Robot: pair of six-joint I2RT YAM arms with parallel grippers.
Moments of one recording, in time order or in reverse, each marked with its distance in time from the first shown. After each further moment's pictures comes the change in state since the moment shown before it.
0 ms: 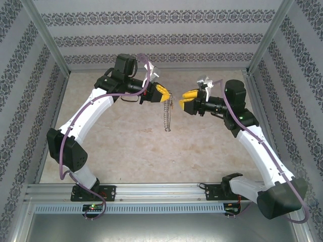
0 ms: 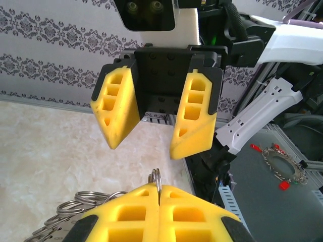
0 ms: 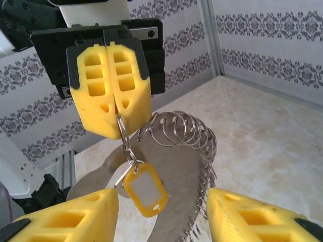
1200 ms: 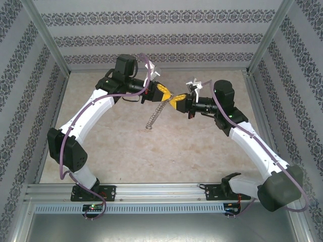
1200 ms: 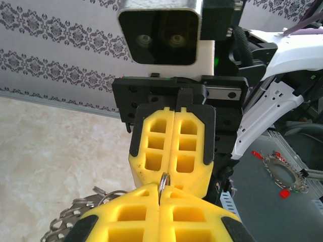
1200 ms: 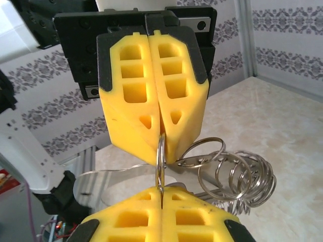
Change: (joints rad) left arm -0.005 -0.003 -0.040 0.100 -0.020 -0.104; right arm 0.116 0.075 -0.014 0.109 0.011 0.016
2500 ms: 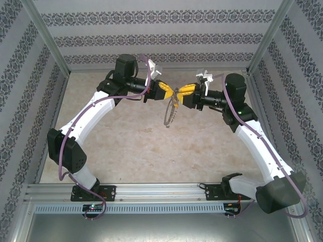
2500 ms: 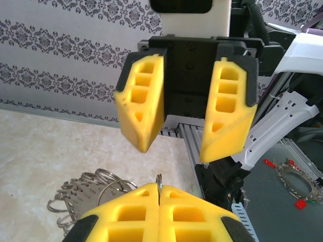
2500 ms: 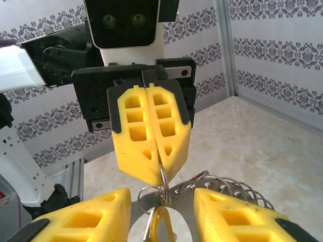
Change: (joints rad) left arm -0.015 -0.016 -0.039 0.158 -0.033 -0.082; right arm -0.110 -0.014 0.102 -0.056 -0.067 0.000
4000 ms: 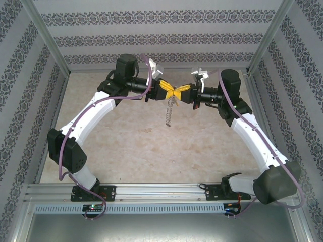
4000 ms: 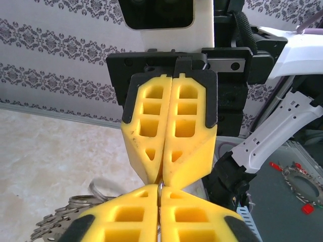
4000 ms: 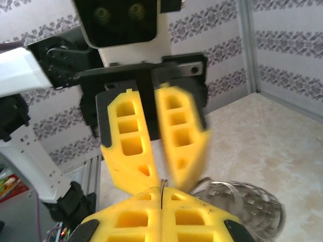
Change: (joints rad) left arm -0.006 -0.002 -0.001 0.018 -0.060 -0.001; right arm 0.008 0.098 0.060 0.004 -0.083 0.003
